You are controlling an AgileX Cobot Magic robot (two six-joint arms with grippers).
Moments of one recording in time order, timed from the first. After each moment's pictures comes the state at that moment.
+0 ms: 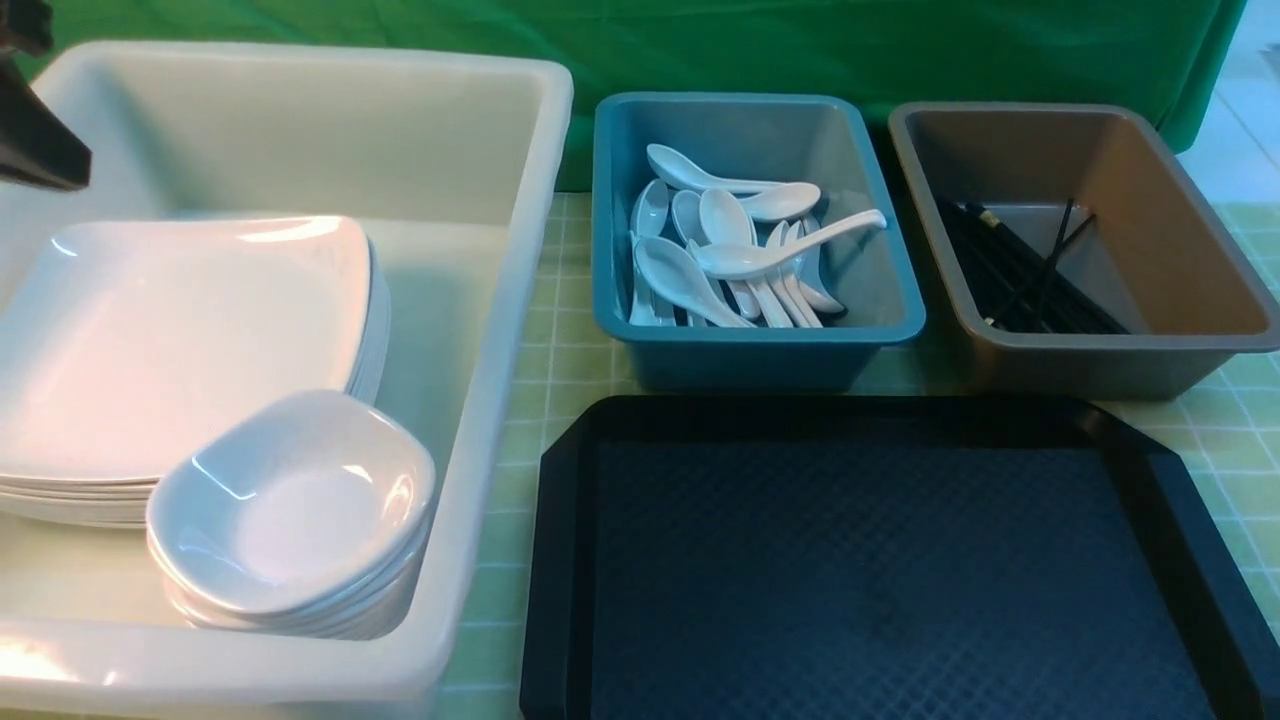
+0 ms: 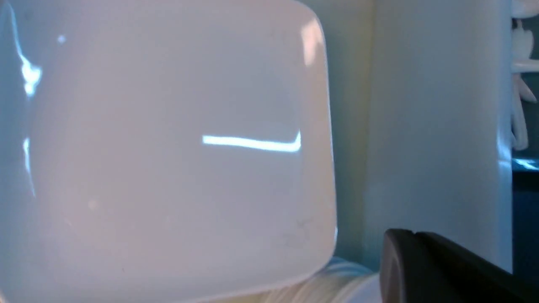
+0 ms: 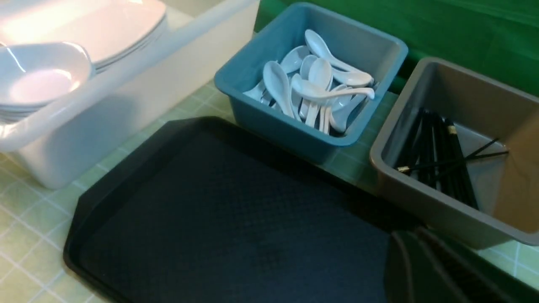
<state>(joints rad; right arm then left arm) 0.78 0.51 -1.04 -0.27 1.05 0.19 0.32 1.50 -1.52 -0.48 1.21 0.26</state>
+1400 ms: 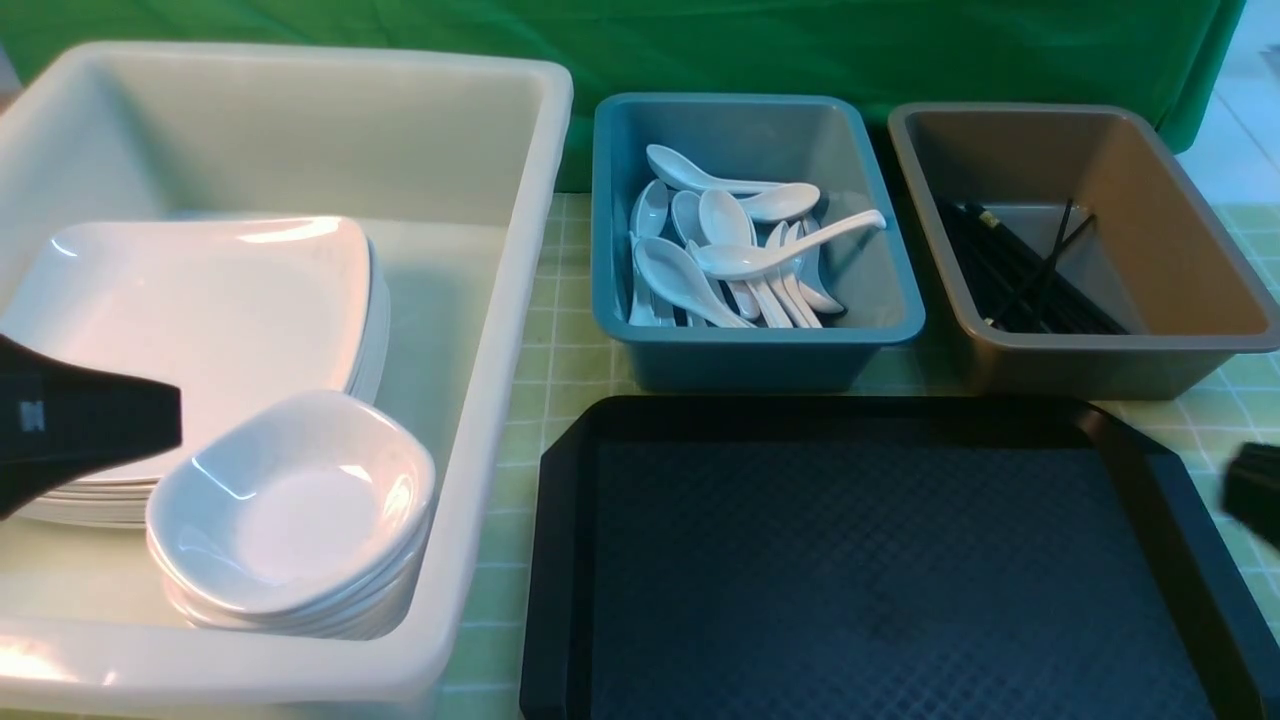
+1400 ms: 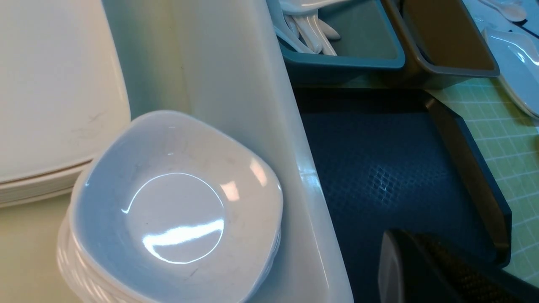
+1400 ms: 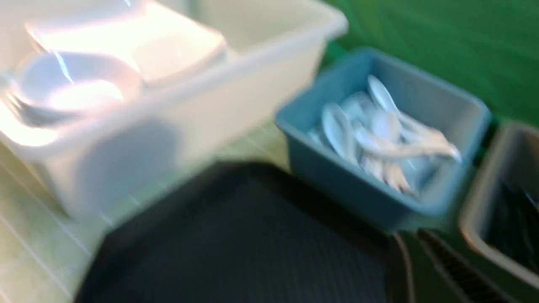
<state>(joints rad) 0.78 0.51 -0.53 -0.27 0.32 0.20 0.32 0.77 -0.88 -0.79 1.16 0.48</state>
